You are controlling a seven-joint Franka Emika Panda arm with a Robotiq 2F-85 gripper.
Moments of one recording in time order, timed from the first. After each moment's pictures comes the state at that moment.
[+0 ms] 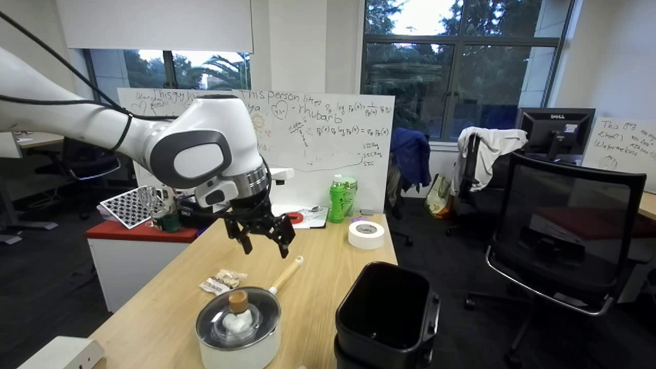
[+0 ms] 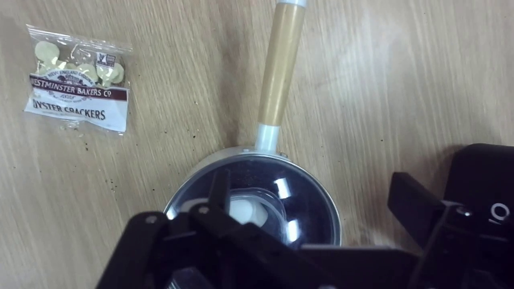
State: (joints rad) arm 0.44 0.98 -0.81 -1.41 0.73 2.30 2.60
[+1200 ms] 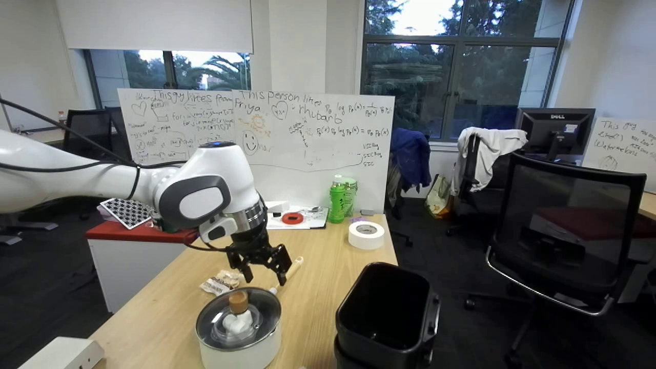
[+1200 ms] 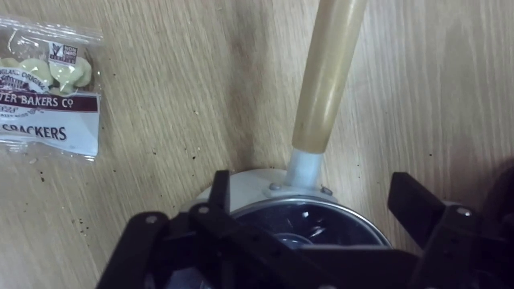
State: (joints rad) arm 0.53 1.35 -1.05 -1.22 1.05 2.19 2.60
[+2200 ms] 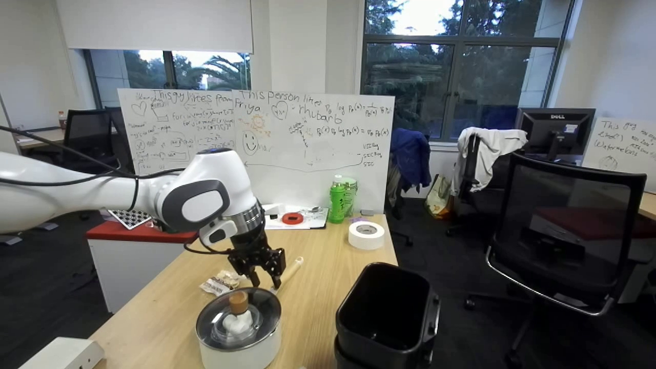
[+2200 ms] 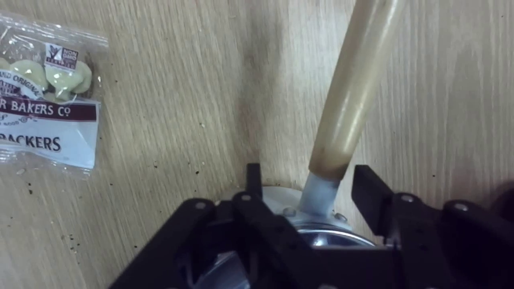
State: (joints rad) arm 0.53 1.47 -1.16 -1.11 1.13 2.13 2.60
